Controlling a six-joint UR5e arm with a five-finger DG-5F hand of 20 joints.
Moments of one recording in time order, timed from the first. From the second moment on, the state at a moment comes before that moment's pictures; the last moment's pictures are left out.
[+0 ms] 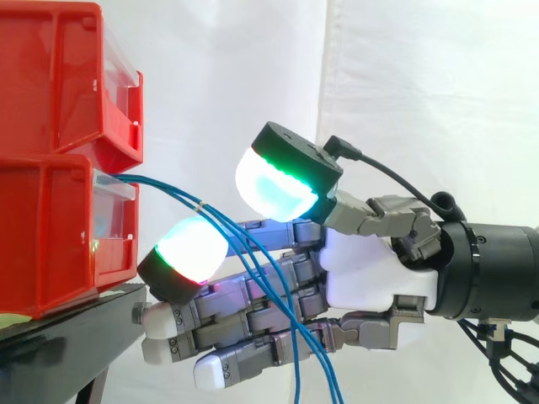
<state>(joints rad) 0.06 -2.41 -1.11 -2.68 -1.56 -0.11</state>
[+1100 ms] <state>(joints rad) 0.06 -2.41 -1.10 -2.69 -1.57 -0.11</state>
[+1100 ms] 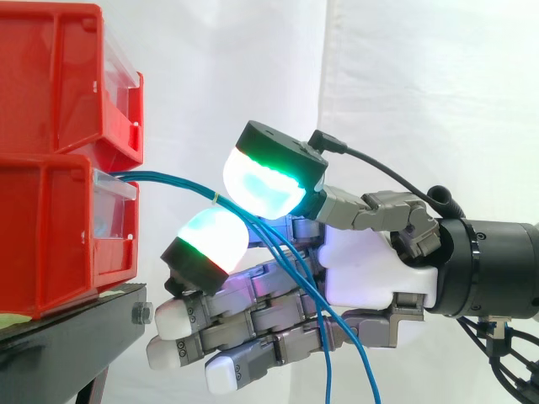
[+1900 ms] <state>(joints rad) 0.06 -2.41 -1.09 -2.70 -1.57 -0.11</state>
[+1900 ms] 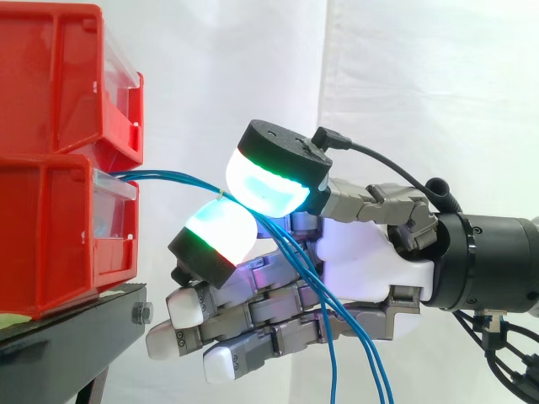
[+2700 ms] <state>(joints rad) 0.05 -2.41 -1.09 -2.70 -1.59 -0.12</state>
